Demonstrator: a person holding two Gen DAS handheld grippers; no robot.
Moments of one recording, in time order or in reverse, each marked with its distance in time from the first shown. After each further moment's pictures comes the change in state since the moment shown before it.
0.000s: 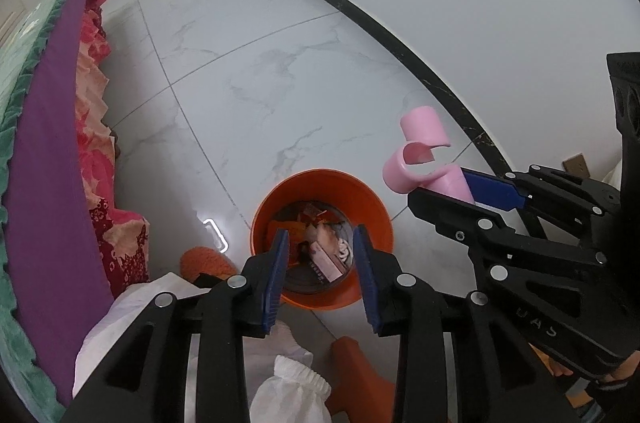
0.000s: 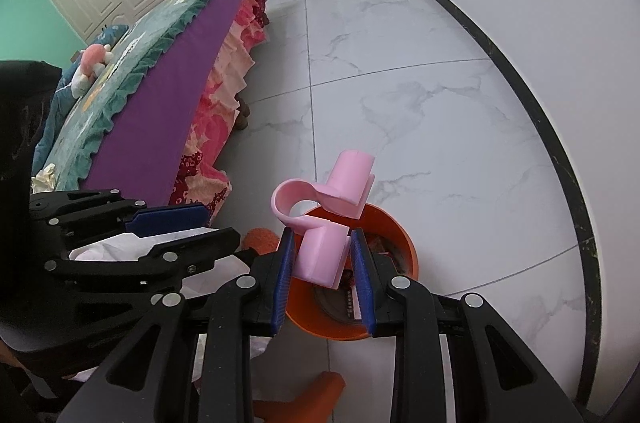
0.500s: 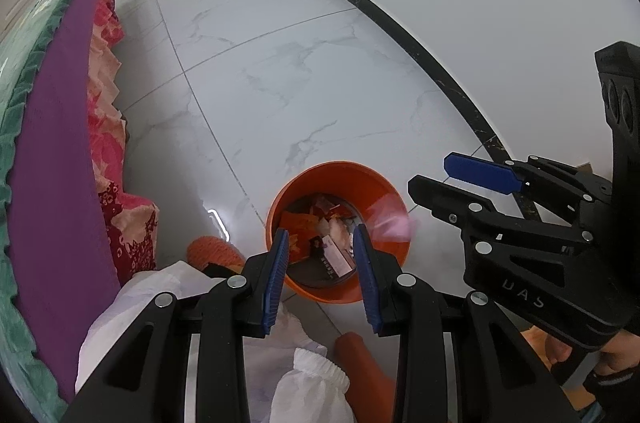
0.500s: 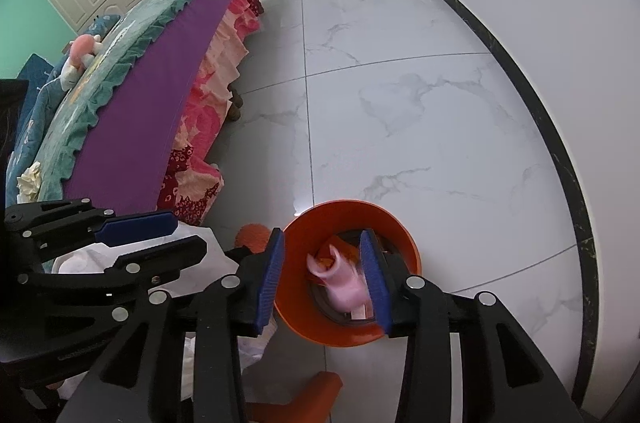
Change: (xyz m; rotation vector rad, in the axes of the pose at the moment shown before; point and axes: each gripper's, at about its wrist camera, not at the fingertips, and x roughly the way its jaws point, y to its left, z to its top) left arm 0.003 0.023 -0.006 -0.047 0.015 0.010; right arm 0.024 0.007 0.006 -0.003 0.041 -0.029
